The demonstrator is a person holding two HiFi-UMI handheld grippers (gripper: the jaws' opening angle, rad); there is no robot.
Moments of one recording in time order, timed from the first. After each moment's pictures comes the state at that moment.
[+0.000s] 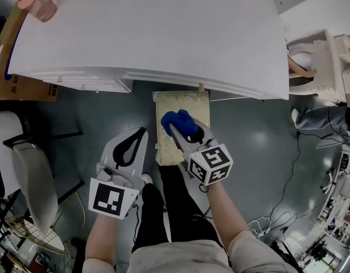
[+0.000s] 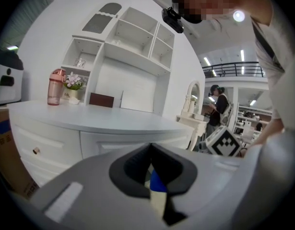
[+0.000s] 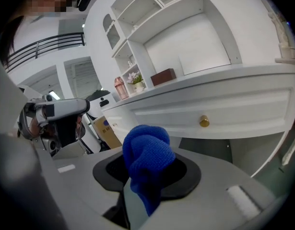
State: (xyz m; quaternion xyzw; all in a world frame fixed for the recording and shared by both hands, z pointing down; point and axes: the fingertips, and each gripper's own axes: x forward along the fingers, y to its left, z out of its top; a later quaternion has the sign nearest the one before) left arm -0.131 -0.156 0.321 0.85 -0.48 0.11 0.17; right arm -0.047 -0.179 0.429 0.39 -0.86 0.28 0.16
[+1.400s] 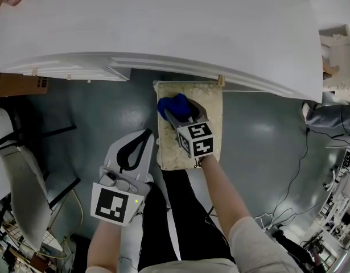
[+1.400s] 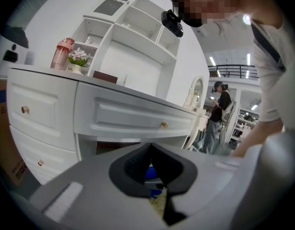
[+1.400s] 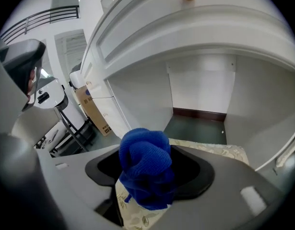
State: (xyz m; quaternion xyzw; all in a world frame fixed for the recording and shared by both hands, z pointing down) left arm -0.120 -0.162 0.441 0.84 -0.47 0.12 0.22; right arm -0.050 -0.215 0.644 0.39 -0.83 0.28 0.28
